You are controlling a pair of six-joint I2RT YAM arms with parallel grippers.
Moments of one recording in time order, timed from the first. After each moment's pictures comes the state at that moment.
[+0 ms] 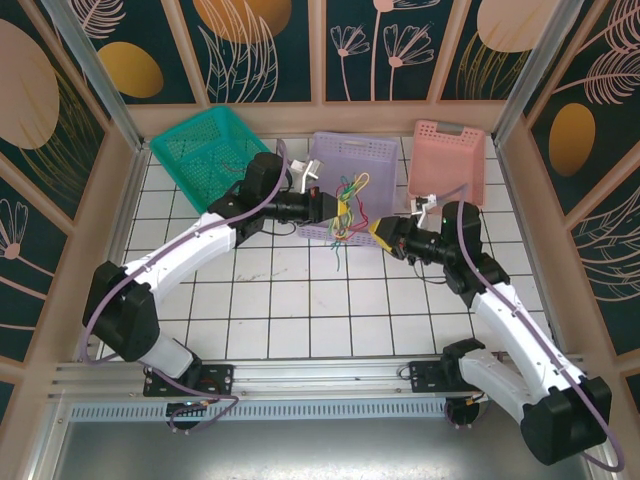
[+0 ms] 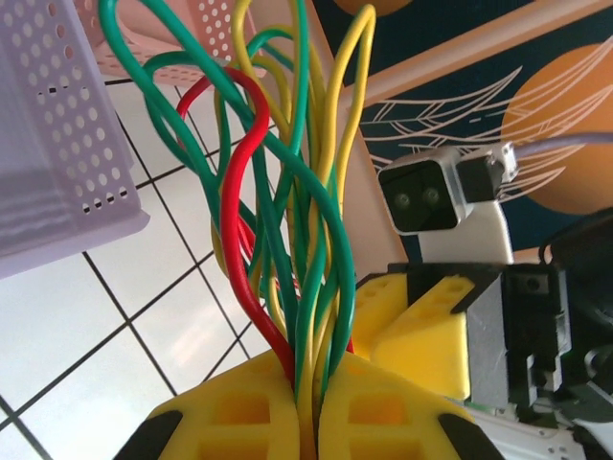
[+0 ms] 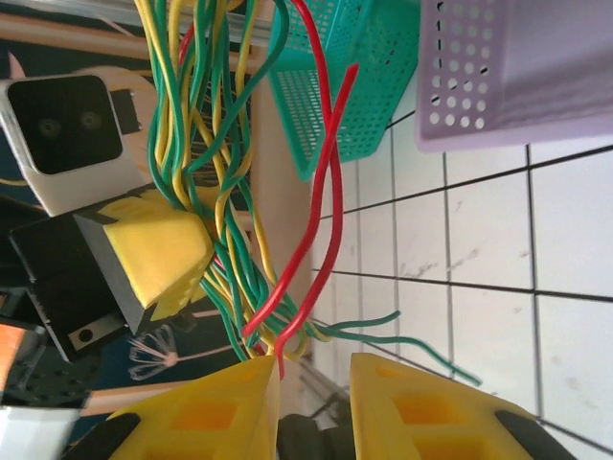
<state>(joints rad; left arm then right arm) -0.62 1.55 1.22 -0.10 0.76 -0.83 0.34 0.89 0.67 -0.14 -0.71 1.14</state>
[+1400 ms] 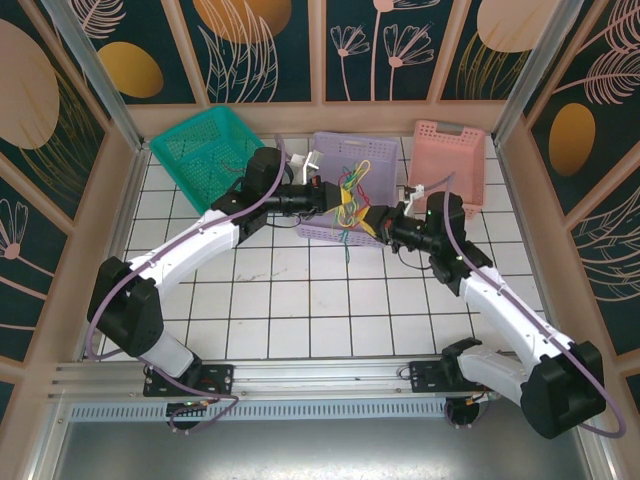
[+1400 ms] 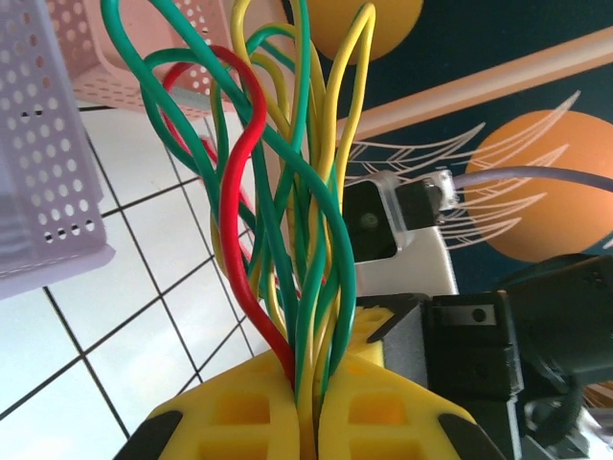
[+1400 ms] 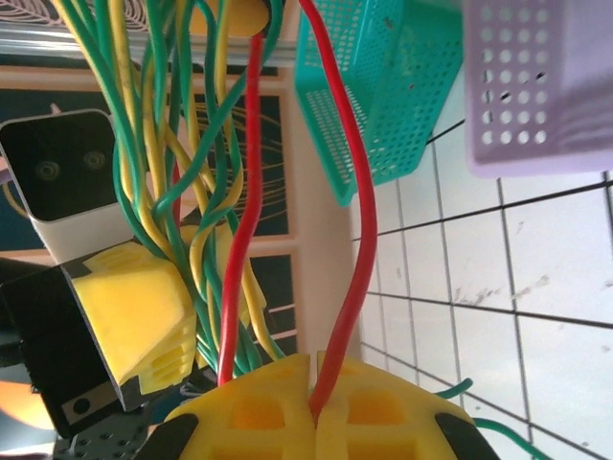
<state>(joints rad) -0.62 1.58 1.25 -0.02 0.73 -0.96 0.41 1.04 0.73 0.00 -0.61 1.29</state>
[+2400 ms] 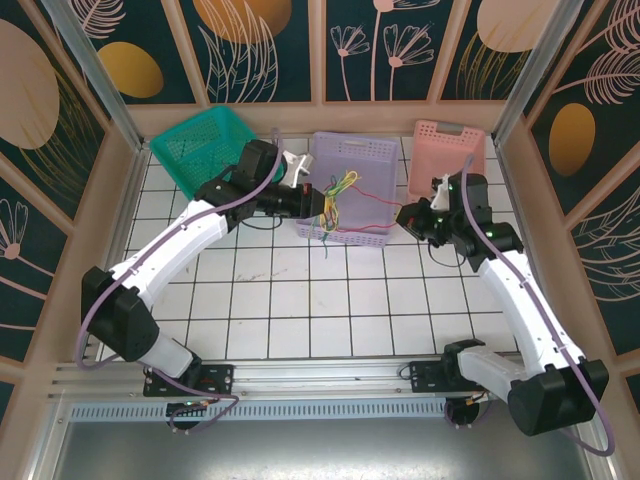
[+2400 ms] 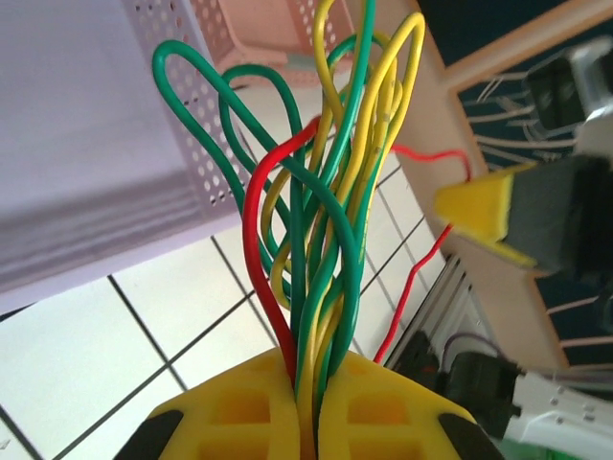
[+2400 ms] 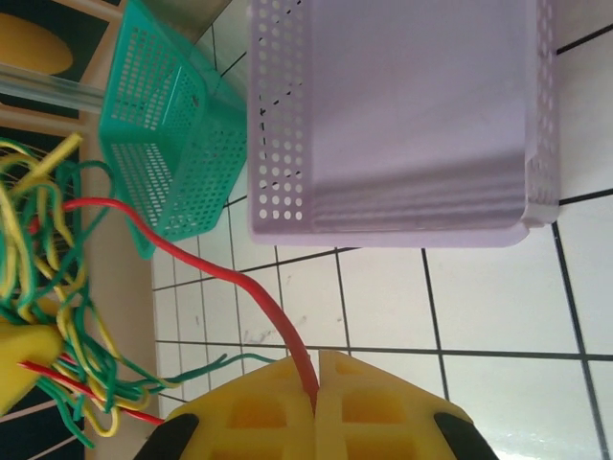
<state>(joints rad) -0.57 1.55 1.39 -0.54 0.62 -0.50 0.23 1.07 1.03 -0.68 -0.45 0.73</state>
